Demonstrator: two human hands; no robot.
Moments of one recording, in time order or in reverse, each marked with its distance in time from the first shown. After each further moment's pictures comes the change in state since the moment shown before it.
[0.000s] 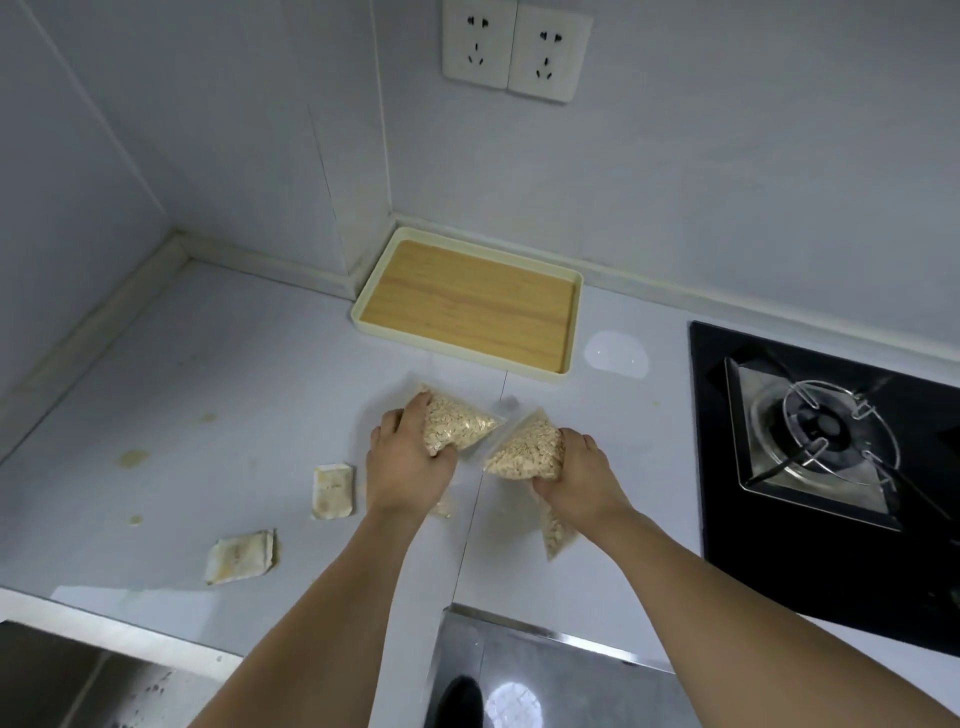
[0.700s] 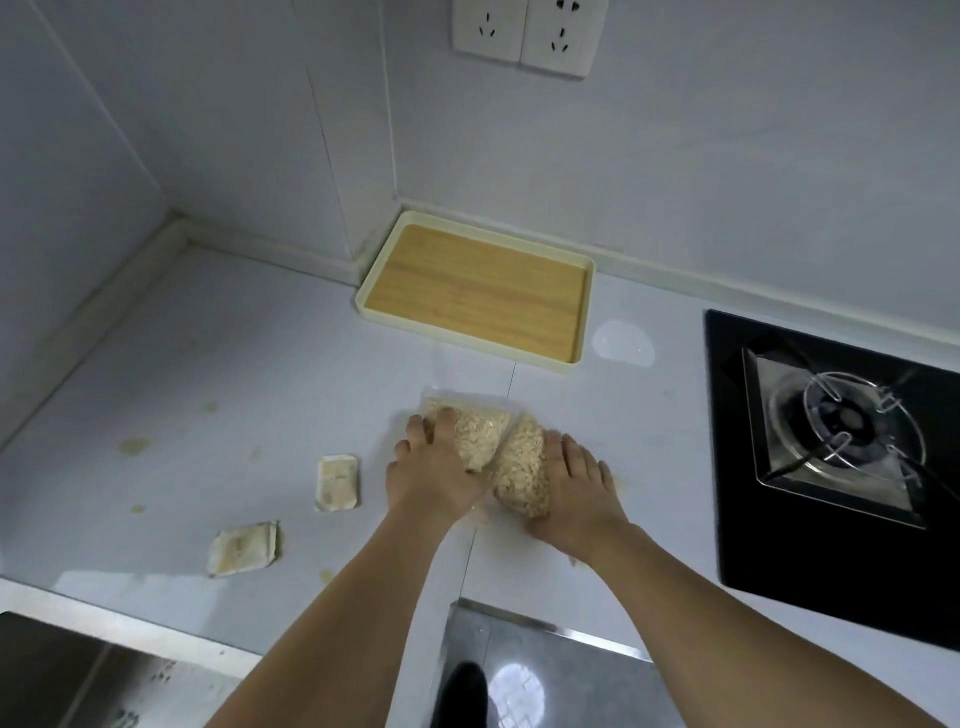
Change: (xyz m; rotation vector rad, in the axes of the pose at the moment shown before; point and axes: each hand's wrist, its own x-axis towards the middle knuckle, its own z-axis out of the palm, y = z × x) left_hand -0.007 0.010 0.010 0.402 -0.343 -0.094; right_hand -0.007 0.004 0.024 -0.450 -0.189 -0.058
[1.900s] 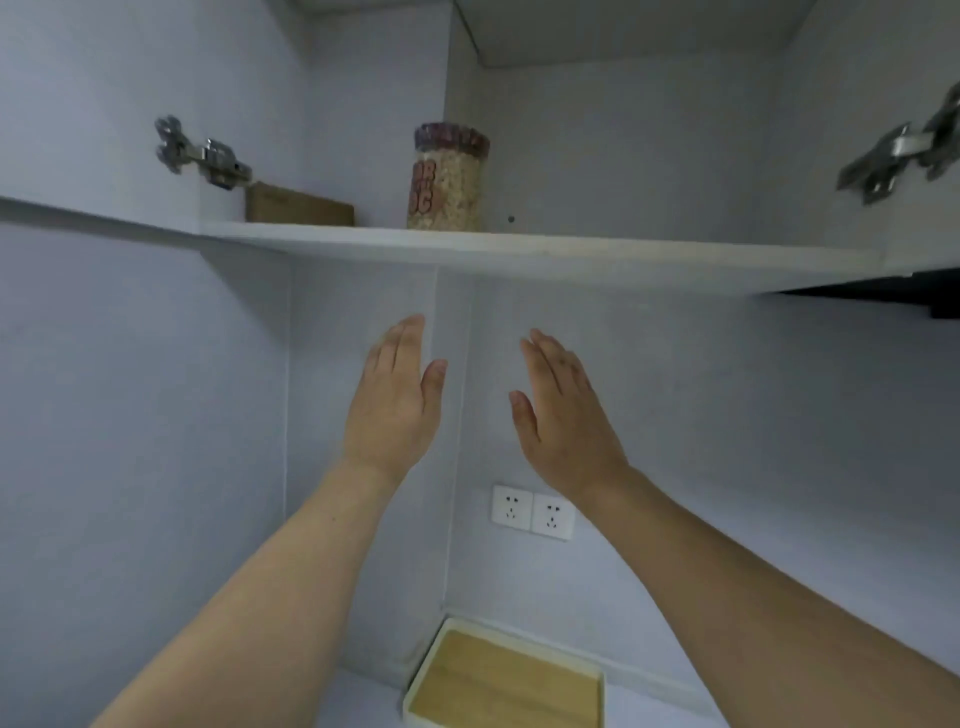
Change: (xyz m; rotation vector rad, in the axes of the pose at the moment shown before) left_hand -0.169 0.088 -0.461 -0.247 1.367 0.777; right_hand -0.179 -0.188 -0.434 -0.088 1.371 -0.744
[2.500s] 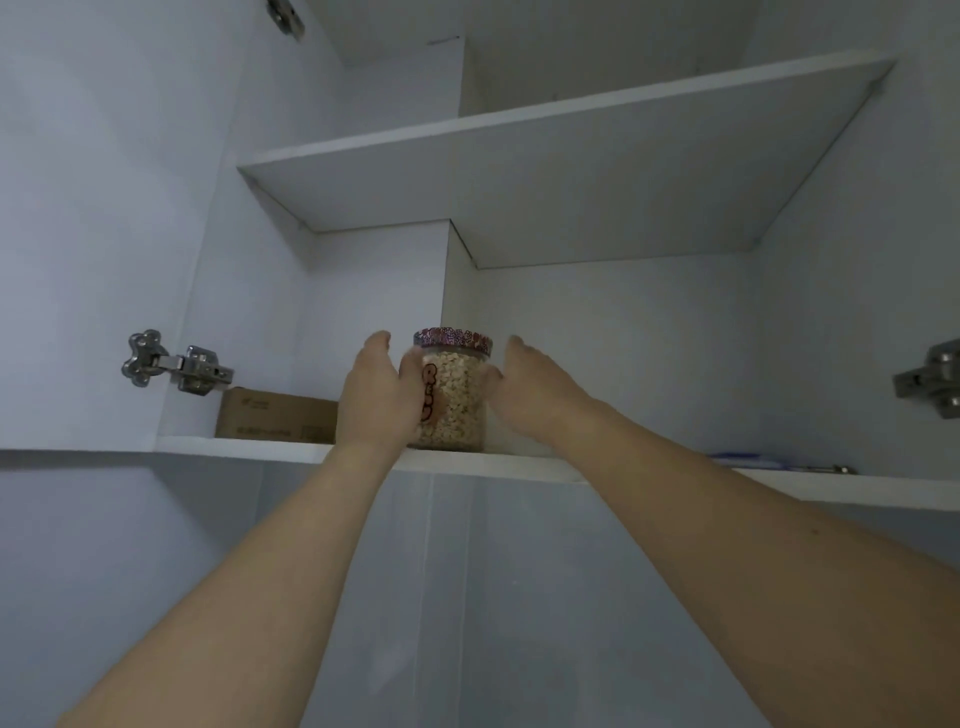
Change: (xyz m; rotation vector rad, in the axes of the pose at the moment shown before) left_hand 0.231 -0.003 -0.014 -0.308 0.178 -0.193; right_hand 0.252 -0.002 -0.051 0.089 -0.085 0.254
